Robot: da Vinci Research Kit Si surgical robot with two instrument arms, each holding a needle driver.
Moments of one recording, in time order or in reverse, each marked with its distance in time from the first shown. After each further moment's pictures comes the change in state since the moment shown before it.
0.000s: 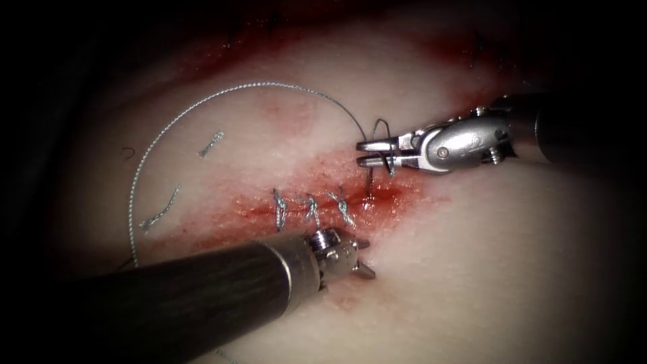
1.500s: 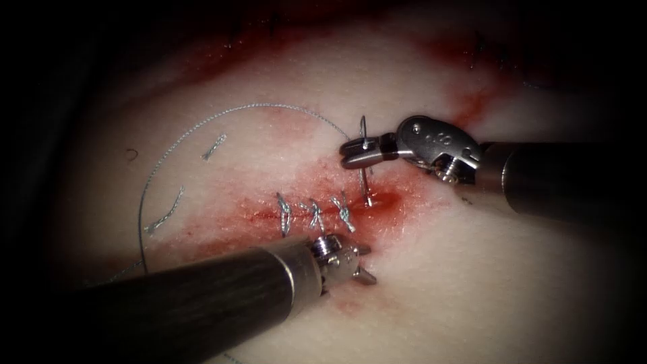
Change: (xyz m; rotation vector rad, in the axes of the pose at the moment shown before) right arm -0.003 -0.002 0.002 0.167 -0.037 0.870; left arm -0.002 0.000 0.001 -0.030 -0.023 -0.003
